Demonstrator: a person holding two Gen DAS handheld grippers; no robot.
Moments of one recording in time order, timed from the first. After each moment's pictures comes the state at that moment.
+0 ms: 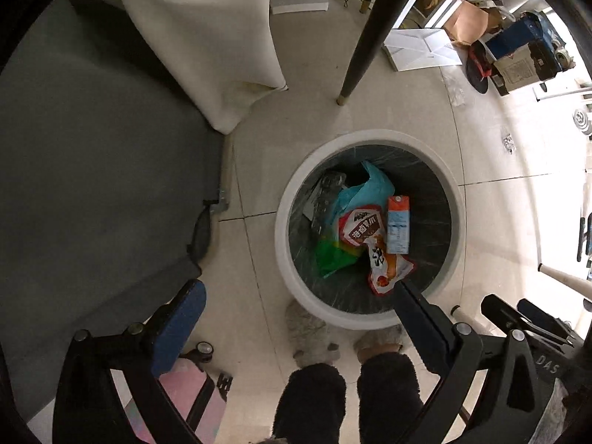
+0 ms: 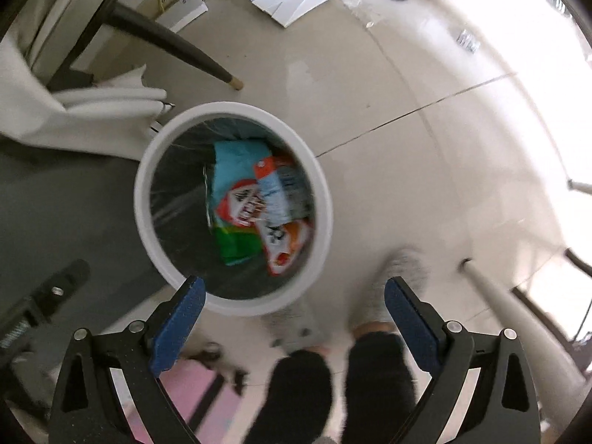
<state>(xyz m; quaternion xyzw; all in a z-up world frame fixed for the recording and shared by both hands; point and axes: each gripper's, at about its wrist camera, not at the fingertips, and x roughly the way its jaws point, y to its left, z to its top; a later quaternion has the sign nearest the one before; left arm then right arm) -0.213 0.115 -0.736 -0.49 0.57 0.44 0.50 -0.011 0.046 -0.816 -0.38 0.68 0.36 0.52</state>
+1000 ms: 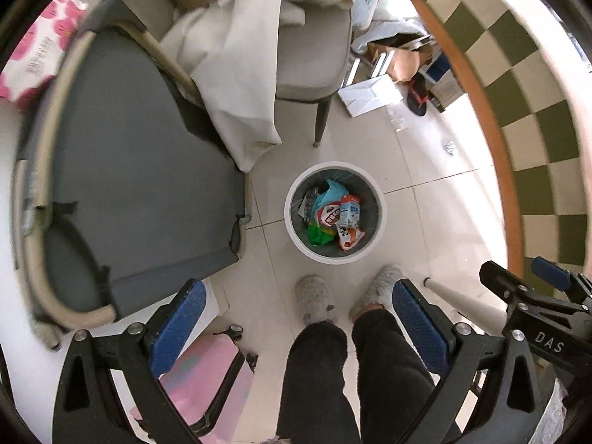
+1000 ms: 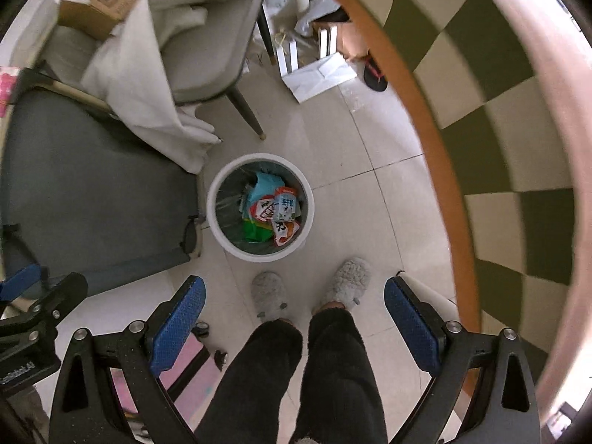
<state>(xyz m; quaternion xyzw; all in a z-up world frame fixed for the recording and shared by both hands) -0.214 0.050 -0.461 -0.44 0.54 0.44 0.57 -0.045 0.018 -0.508 -0.40 0.59 0.42 0.57</state>
